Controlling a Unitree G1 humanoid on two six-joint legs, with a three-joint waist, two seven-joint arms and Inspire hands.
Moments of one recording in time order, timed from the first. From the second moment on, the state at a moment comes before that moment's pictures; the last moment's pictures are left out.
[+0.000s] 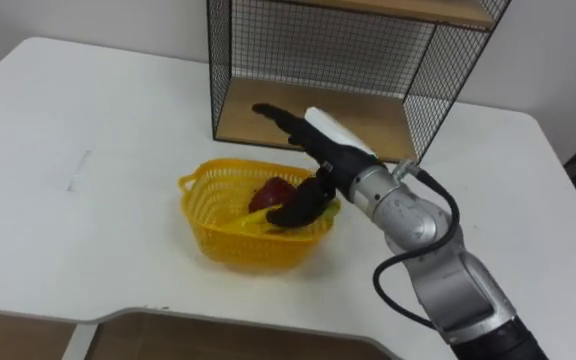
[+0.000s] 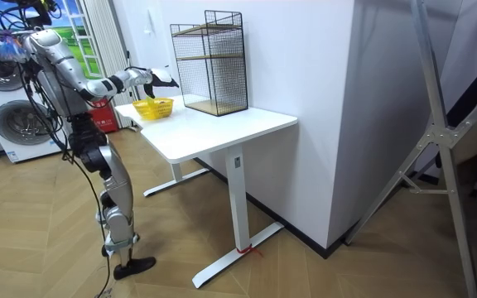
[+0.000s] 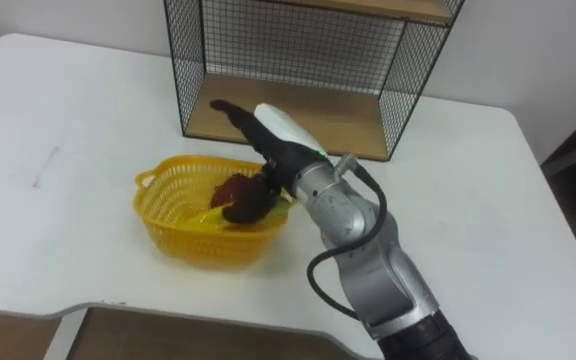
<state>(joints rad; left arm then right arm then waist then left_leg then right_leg) 0.12 0.23 -0.14 1.09 0.36 0.26 0.01 -0.27 -0.22 0.35 -0.09 -0.42 0.25 0.29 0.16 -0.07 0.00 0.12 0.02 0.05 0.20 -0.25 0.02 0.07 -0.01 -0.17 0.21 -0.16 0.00</state>
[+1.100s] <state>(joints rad) 0.20 0.22 -0.09 1.12 0.16 0.18 0.14 -0.17 -0.23 0.27 -0.20 0.13 0.22 0.08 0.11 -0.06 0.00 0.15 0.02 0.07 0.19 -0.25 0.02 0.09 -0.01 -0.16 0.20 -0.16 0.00</state>
